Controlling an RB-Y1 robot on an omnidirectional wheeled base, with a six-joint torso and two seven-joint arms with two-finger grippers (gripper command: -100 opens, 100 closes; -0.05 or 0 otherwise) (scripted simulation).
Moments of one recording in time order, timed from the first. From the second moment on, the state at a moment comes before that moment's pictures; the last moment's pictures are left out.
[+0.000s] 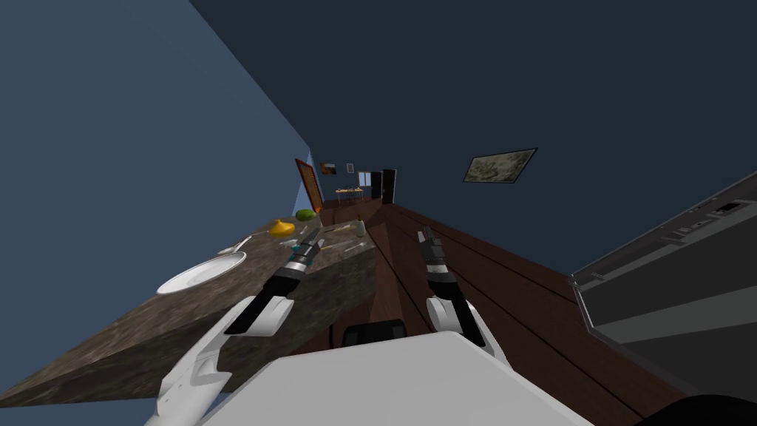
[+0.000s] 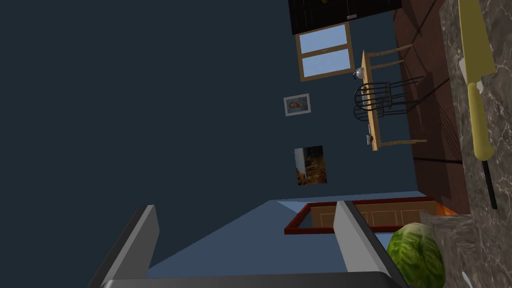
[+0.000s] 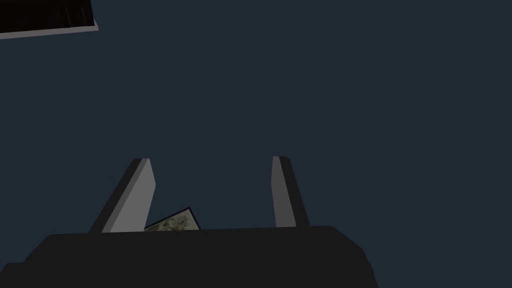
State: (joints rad) left arm 0.31 0.48 0.02 -2.11 0.06 -0.08 0.16; right arm 0.49 -0.04 0.07 -2.24 0.04 -0.38 -0.06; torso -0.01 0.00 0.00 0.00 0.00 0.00
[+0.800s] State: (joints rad) left arm 0.25 0.59 0.04 -2.01 0.14 0.13 0.18; right arm 0.49 -0.04 0.07 -2.24 0.04 -0.38 -0.06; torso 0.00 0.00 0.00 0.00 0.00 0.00
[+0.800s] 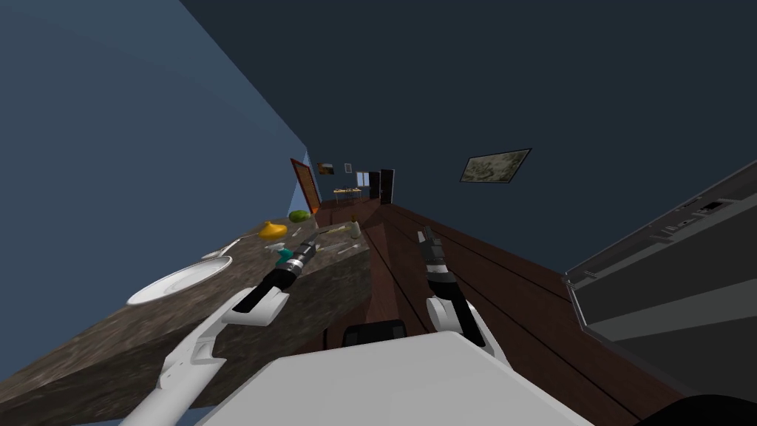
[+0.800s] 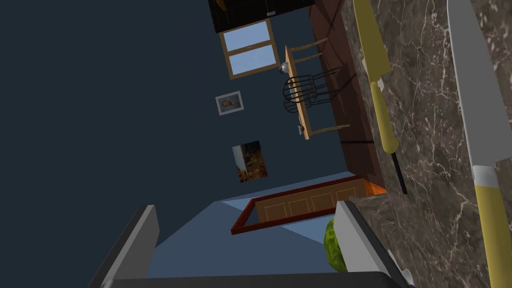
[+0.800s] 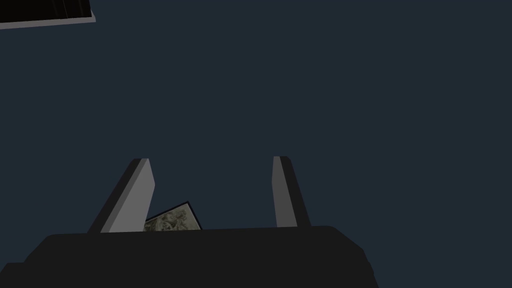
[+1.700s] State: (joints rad) left arm 0.19 0.69 0.06 -1.89 0.23 0.37 0.20; right arm 0.49 -0.04 0.07 -2.24 0.04 -0.38 -0.06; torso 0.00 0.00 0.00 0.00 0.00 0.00
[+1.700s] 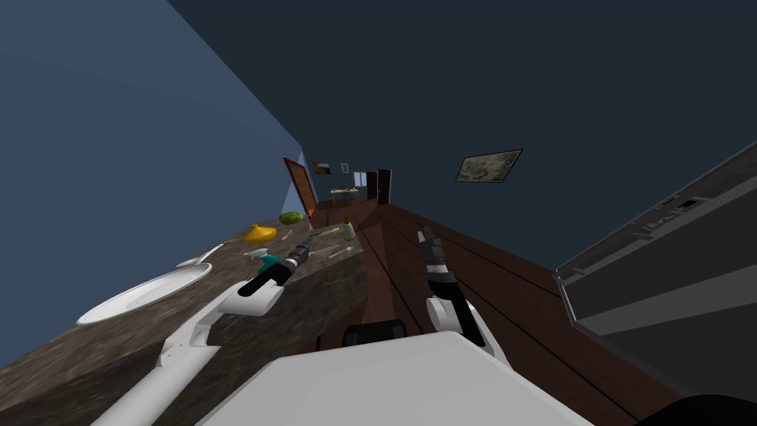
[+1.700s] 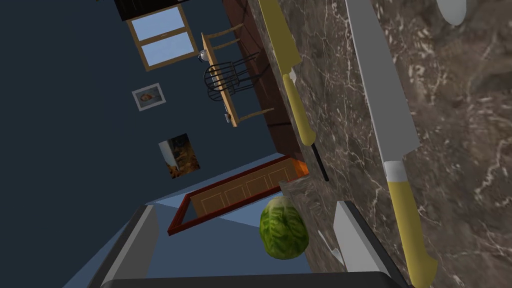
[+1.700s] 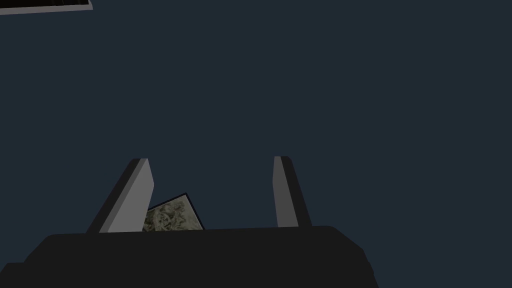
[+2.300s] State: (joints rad) left arm 0.15 0.76 0.08 -1.81 0.30 0.52 0.21; right arm 0.49 -0.04 0.07 -2.24 0.04 -0.38 -0.06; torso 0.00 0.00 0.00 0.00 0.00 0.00
